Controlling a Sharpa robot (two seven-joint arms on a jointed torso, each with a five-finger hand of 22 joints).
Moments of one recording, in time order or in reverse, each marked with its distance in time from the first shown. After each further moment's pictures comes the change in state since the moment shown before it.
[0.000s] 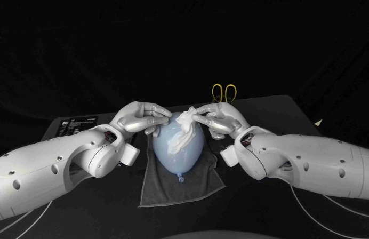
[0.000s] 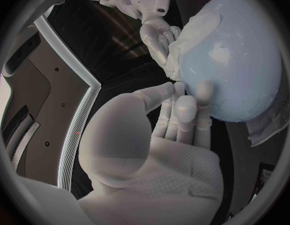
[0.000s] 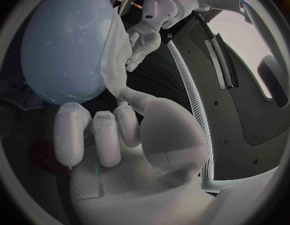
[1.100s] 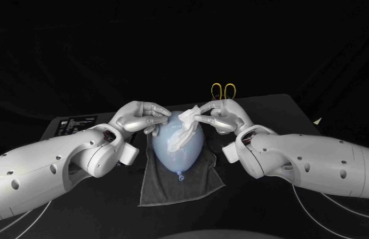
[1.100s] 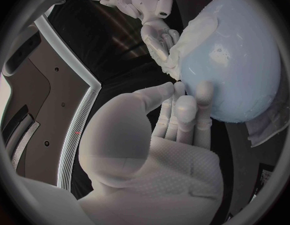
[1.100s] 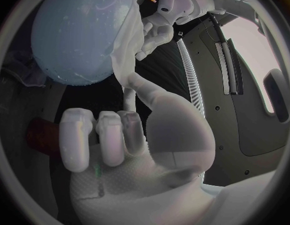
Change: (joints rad) left arm 0.000 0.000 0.000 0.000 0.002 0.004 0.001; left_hand 0.000 0.000 0.004 -0.004 -0.003 0.000 0.000 -0.004 -0.003 -0.004 0.004 0.004 -0.001 0.000 0.000 0.000 -0.001 -0.002 -0.003 0.003 0.004 0.001; right arm 0.000 -0.011 0.000 0.012 -0.057 -0.142 -0.047; right_hand -0.091 -0.123 -0.089 -0.047 -0.001 0.112 -0.105 0.198 0.000 0.018 -0.088 0.155 0.000 0.000 -0.077 0.000 0.000 -0.016 0.001 -0.074 0.112 0.000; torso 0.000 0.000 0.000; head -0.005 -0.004
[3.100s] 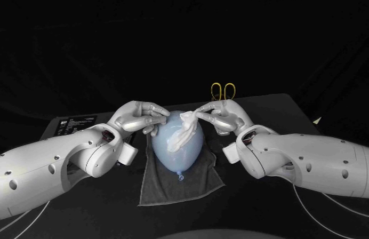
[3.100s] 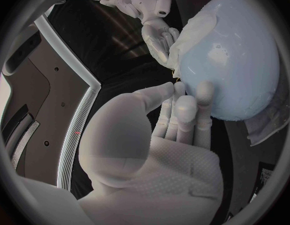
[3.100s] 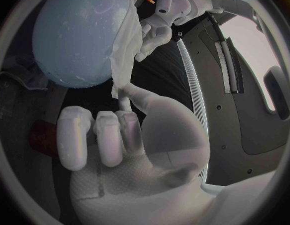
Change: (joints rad) left arm 0.000 -0.006 0.000 0.000 0.001 0.005 -0.001; left_hand 0.001 0.001 0.003 -0.003 0.004 0.000 0.000 0.000 -0.002 -0.002 0.002 0.003 0.000 0.000 0.000 0.000 -0.003 -0.007 0.000 0.000 0.004 0.002; right arm 0.000 -0.009 0.000 0.012 0.008 0.007 -0.010; right_hand 0.058 0.095 0.048 0.041 0.006 -0.075 0.070 -0.130 -0.008 -0.002 0.038 -0.014 0.000 0.002 0.029 0.000 0.000 0.000 0.001 0.030 -0.050 0.000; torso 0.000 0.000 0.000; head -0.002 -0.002
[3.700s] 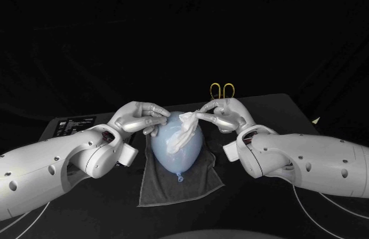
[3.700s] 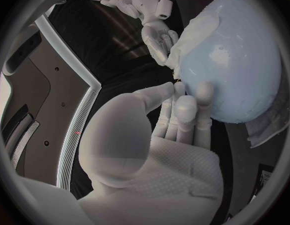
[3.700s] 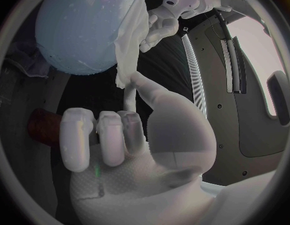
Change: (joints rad) left arm 0.000 0.007 0.000 0.000 0.000 0.003 0.001; left_hand 0.000 0.000 0.000 0.000 0.000 -0.003 0.003 0.000 -0.002 -0.002 0.002 0.005 -0.001 0.000 0.000 0.000 -0.001 0.009 -0.003 0.003 0.004 0.003; right arm 0.000 -0.003 0.000 0.005 0.025 -0.077 0.008; right_hand -0.054 -0.117 -0.049 -0.032 0.002 0.059 -0.070 0.202 0.221 0.000 -0.043 0.020 -0.001 0.002 -0.034 -0.001 0.000 0.000 0.000 -0.036 0.042 0.000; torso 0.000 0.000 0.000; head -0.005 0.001
